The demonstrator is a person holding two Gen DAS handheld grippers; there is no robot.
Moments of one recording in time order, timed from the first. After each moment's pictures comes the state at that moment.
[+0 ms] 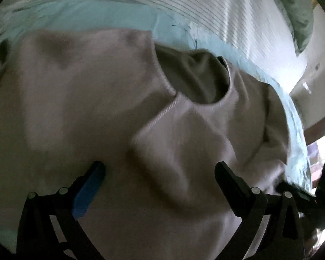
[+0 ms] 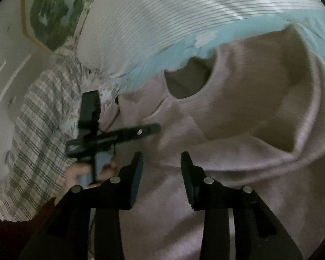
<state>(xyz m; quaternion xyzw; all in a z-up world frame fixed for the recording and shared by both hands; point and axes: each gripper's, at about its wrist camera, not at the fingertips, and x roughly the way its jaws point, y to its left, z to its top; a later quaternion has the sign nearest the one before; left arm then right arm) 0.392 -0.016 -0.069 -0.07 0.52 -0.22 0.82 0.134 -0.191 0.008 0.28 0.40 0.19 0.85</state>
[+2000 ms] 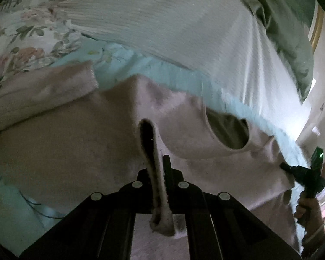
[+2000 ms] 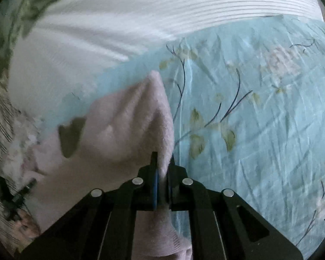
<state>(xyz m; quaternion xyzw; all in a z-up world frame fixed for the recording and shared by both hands) 0.328 0.077 -0.051 -0.14 0.38 -0.12 0.91 0.189 -0.346 -0.013 0.23 0.41 -0.04 0.88</state>
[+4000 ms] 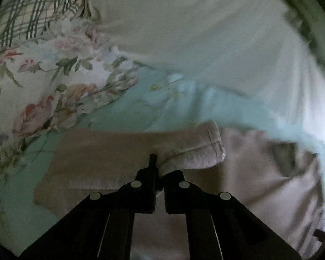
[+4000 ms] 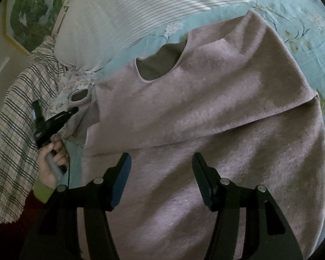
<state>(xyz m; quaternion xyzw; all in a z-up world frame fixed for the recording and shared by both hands) 0.359 0.149 -0.015 -0.08 0.35 -0.01 0.93 0.106 -0.195 -0.007 0.26 0.43 0.12 0.85</state>
